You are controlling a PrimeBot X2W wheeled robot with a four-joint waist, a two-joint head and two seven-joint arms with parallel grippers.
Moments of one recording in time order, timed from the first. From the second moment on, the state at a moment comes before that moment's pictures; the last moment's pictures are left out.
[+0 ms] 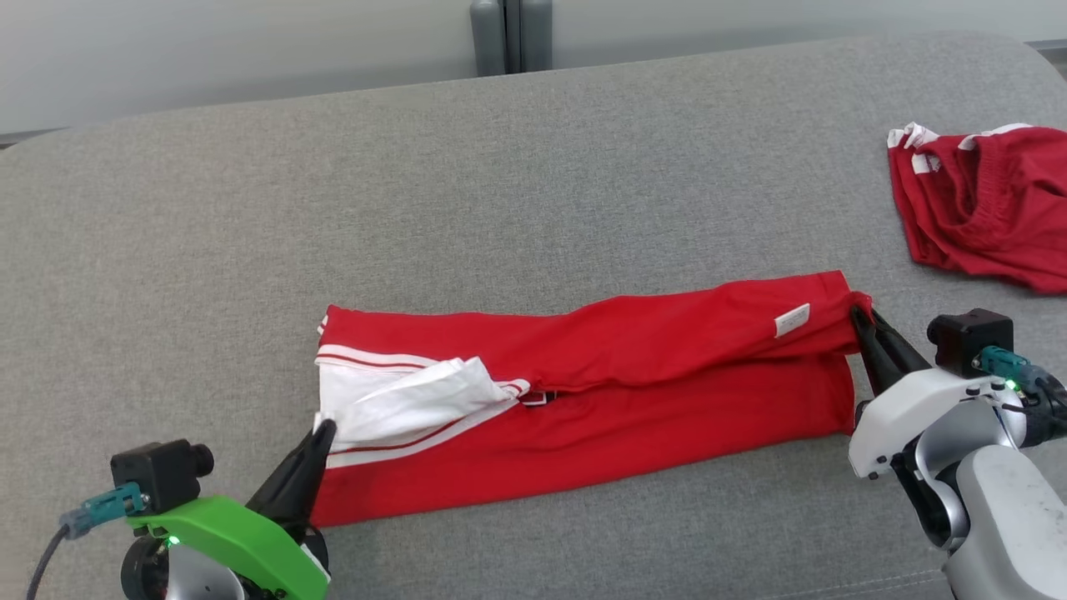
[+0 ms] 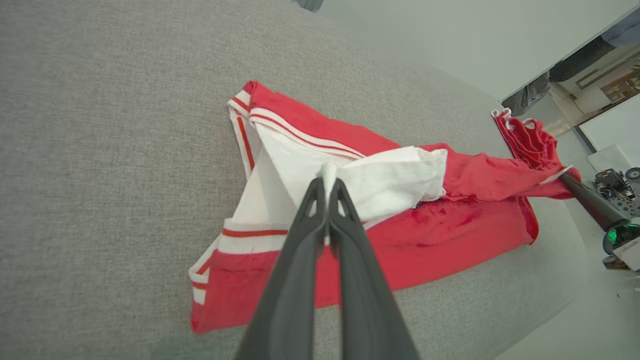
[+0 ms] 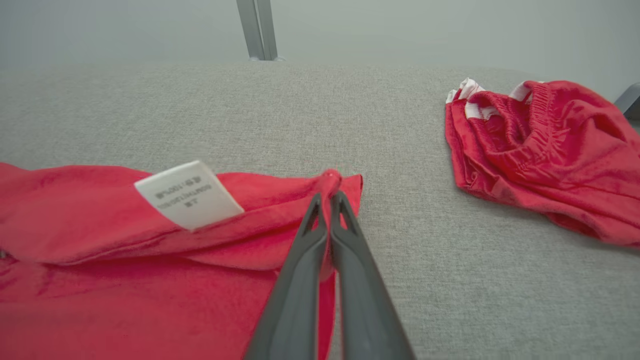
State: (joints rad) left arm 0.01 0.39 -0.29 -0.11 -0.90 0.01 0.18; right arm -0.26 -0.26 0.08 0.35 0.25 0.13 0.00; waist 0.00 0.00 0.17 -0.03
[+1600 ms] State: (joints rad) left arm -0.04 0.28 -0.33 0.05 -0.64 0.13 -0.19; right arm -0.22 -0.12 -0.10 0.48 0.21 0.13 0.26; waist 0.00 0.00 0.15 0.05
